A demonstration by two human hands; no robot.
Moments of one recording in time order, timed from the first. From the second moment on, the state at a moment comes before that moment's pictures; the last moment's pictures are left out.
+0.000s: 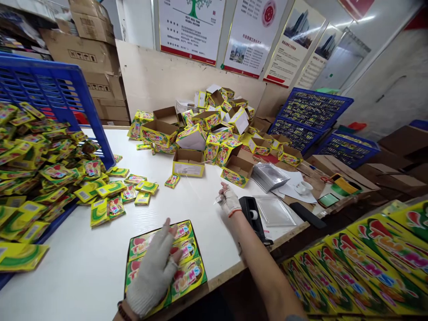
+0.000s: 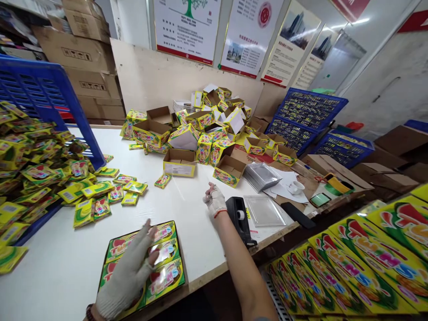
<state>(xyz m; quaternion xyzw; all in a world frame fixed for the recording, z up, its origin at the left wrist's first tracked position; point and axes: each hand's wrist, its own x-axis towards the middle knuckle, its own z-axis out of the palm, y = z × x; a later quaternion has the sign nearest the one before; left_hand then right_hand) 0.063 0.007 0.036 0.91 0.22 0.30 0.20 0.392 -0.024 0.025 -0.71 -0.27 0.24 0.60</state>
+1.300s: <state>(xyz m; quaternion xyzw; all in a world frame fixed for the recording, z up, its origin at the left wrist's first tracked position) 0.021 0.077 0.062 0.75 0.47 0.19 0.44 0.259 -0.010 0.027 -0.65 -0.54 0.37 0.39</state>
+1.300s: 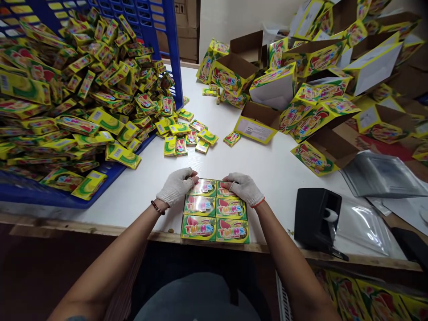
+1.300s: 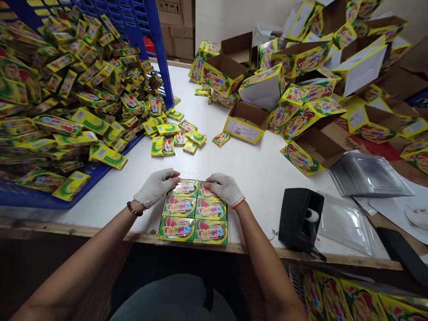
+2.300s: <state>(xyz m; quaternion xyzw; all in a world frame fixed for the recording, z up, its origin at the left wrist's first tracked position) 0.043 0.052 0.053 0.96 0.24 0.10 0.13 0.260 -0.043 -0.006 -0.64 -0.41 0.41 0.50</state>
